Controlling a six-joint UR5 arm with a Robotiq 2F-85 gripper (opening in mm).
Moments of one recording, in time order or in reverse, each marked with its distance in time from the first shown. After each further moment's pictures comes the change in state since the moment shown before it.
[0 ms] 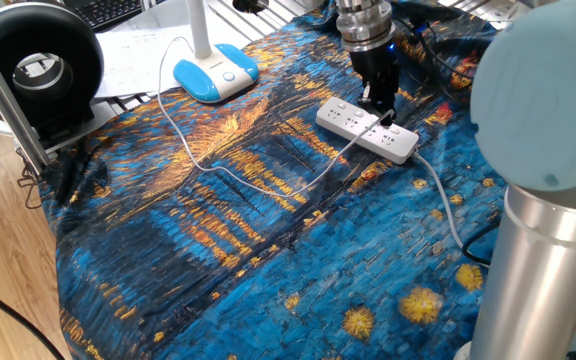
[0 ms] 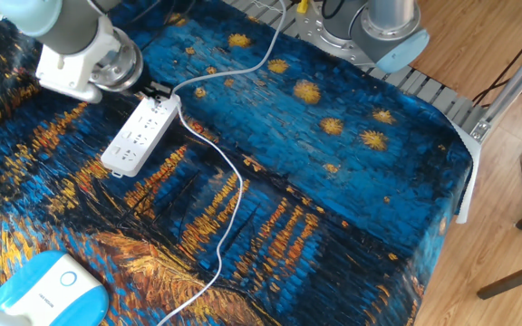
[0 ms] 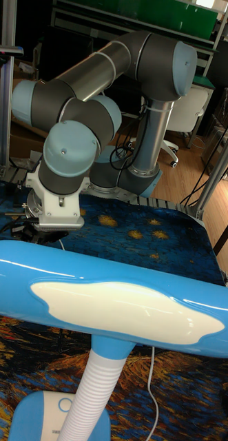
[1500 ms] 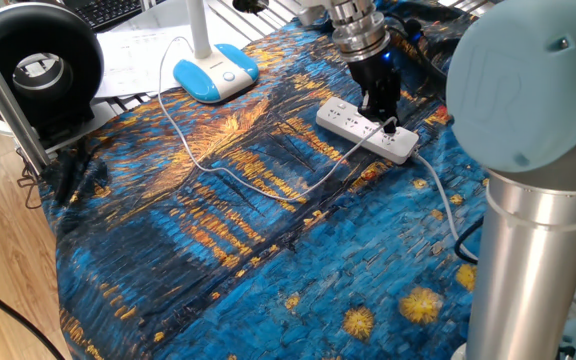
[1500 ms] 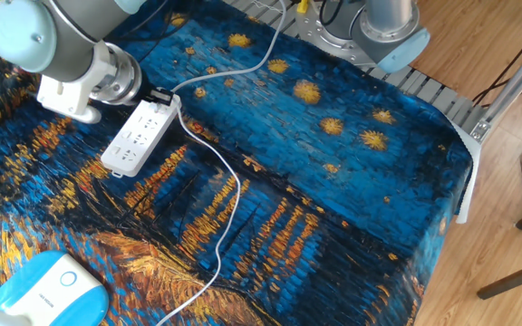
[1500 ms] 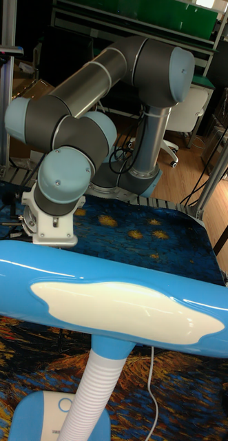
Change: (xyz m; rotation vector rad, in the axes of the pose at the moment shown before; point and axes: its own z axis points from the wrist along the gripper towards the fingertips) arm 0.005 0.003 0.020 -0.031 0.099 0.035
